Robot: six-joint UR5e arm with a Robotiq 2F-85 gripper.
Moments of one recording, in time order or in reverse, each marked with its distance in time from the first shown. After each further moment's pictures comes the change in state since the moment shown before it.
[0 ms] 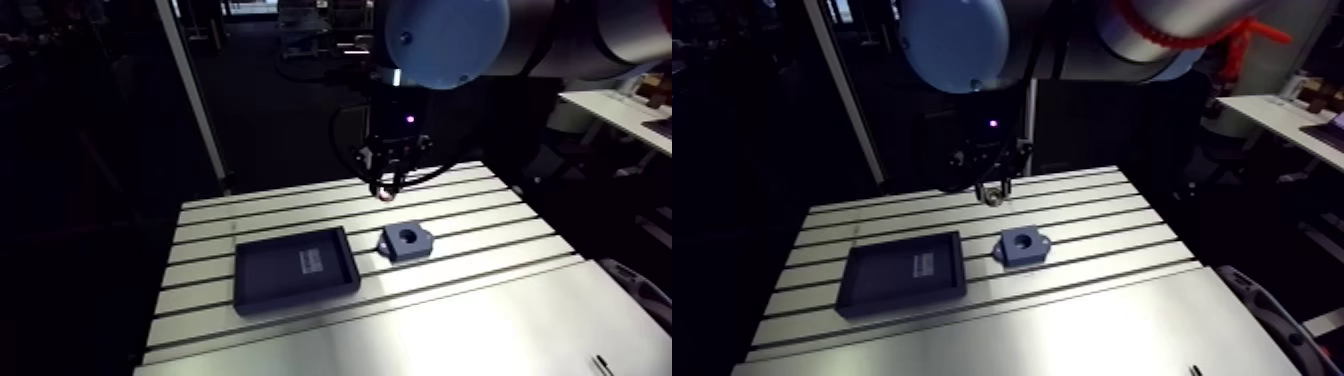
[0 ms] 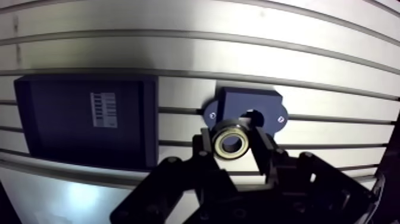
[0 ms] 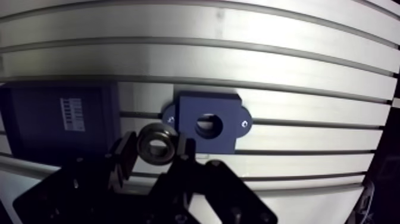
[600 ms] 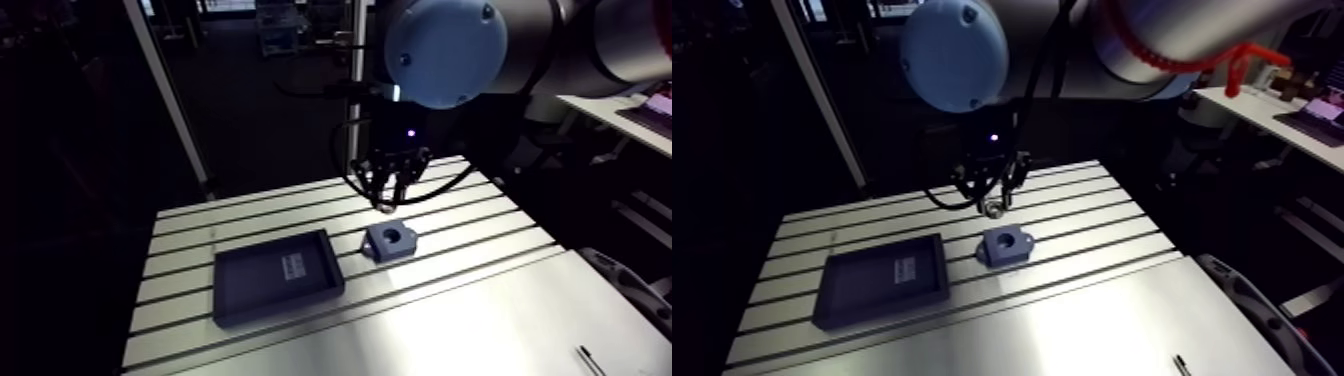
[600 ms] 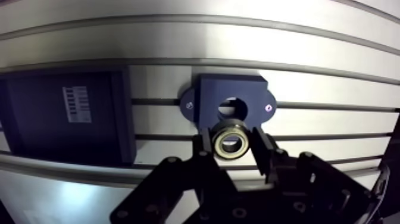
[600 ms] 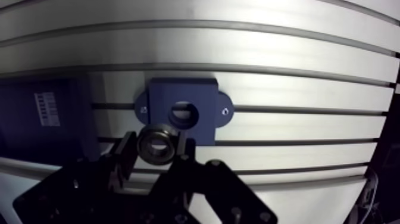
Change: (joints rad) arm -0.064 0.011 0.038 -0.013 -0.007 -0.024
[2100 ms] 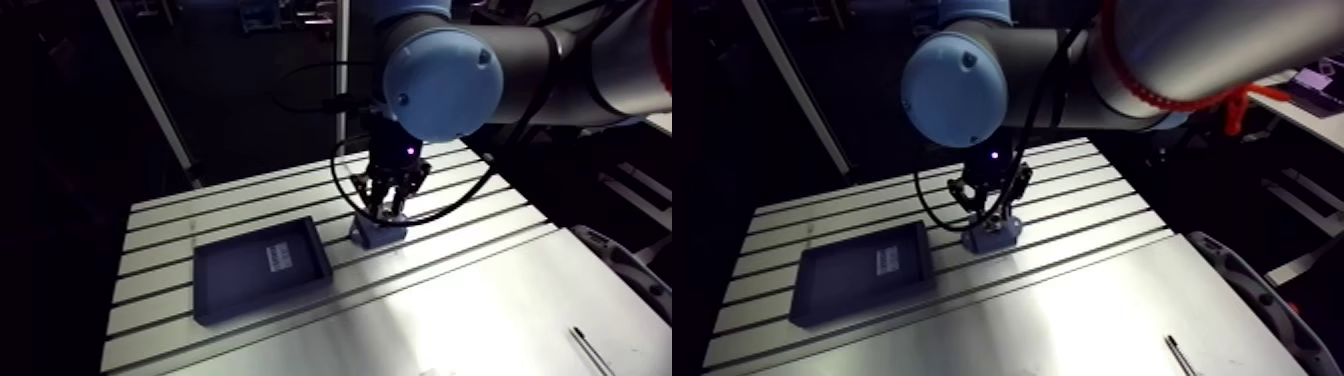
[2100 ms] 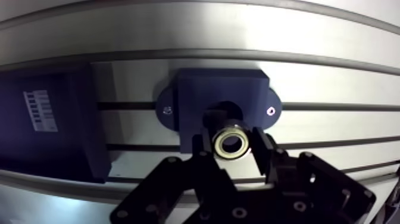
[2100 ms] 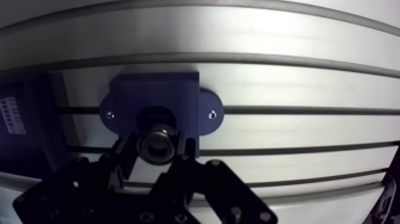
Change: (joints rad) arm -0.048 0.076 0.064 -0.088 -0.001 -0.018
